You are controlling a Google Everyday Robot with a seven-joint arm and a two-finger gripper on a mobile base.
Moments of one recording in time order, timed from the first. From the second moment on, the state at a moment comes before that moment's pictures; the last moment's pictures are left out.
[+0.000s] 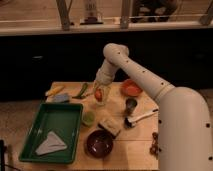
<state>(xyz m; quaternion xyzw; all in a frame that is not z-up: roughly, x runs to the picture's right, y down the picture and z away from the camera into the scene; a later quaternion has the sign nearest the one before) -0.035 0.023 0.801 -0.32 -0.34 -0.26 0.85</state>
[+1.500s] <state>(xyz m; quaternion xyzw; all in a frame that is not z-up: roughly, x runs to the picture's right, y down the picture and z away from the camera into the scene) -0.027 0.010 0.832 -0.25 -0.36 -0.35 0.83</state>
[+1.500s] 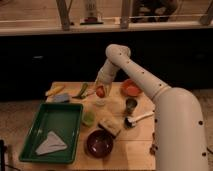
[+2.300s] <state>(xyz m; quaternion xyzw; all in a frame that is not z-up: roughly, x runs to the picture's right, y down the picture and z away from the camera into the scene) -0.023 0.006 0.832 -0.24 -0.36 -0.35 0.83</state>
